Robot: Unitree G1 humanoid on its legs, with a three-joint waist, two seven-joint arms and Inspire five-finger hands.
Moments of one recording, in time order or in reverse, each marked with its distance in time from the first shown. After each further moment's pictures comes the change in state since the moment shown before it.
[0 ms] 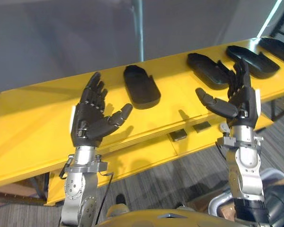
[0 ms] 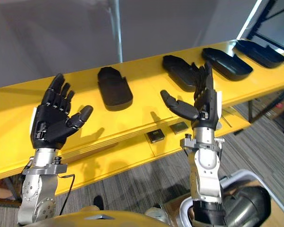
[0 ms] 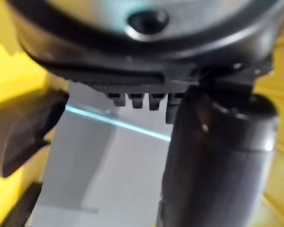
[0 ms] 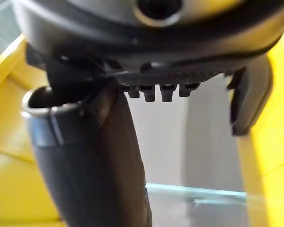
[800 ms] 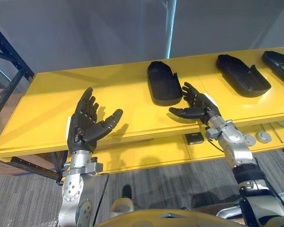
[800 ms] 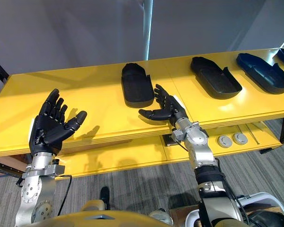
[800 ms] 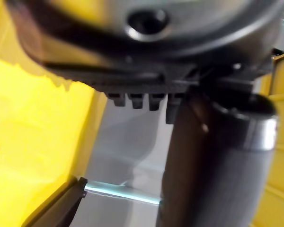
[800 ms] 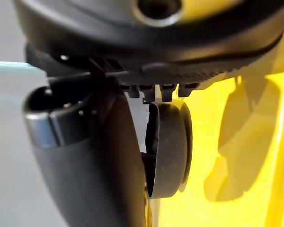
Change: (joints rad) left arm 0.050 0.002 0.107 0.093 0.045 0.052 0.117; right arm -0.430 -0.233 0.219 0.666 0.096 0.067 0.393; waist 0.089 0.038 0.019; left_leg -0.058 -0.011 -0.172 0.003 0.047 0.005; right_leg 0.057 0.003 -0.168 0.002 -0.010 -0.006
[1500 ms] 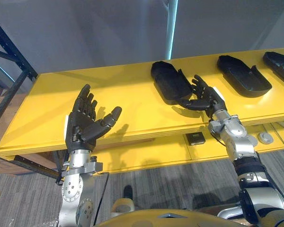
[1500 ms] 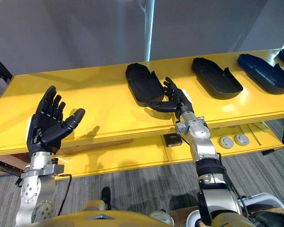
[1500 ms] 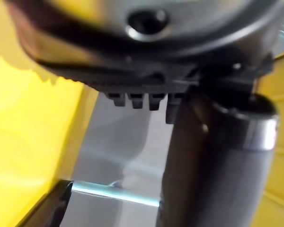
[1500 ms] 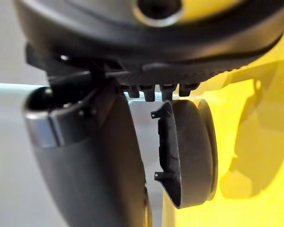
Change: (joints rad) left arm 0.001 -0.015 0.002 -0.024 -0.002 -0.016 0.000; right arm -0.079 -0.009 -0.038 0.073 0.002 -0.010 -0.059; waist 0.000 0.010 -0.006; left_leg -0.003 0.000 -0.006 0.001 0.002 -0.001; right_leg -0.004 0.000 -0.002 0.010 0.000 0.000
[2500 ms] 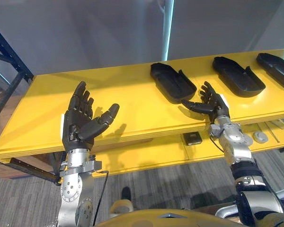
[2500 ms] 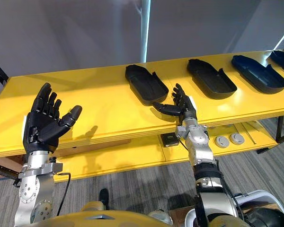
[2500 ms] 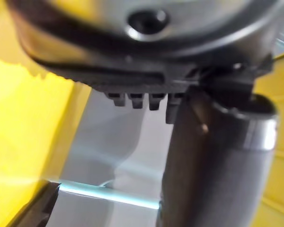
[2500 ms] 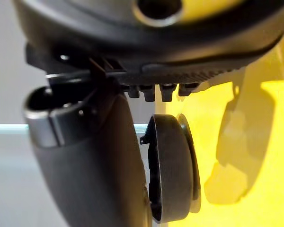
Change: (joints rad) left arm 0.000 -0.006 0.003 -0.037 0.007 0.000 0.035; right arm 0.024 0.046 -0.039 0.055 0.001 -0.004 -0.139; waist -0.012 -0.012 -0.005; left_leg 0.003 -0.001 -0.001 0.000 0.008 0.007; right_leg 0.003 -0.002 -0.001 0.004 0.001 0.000
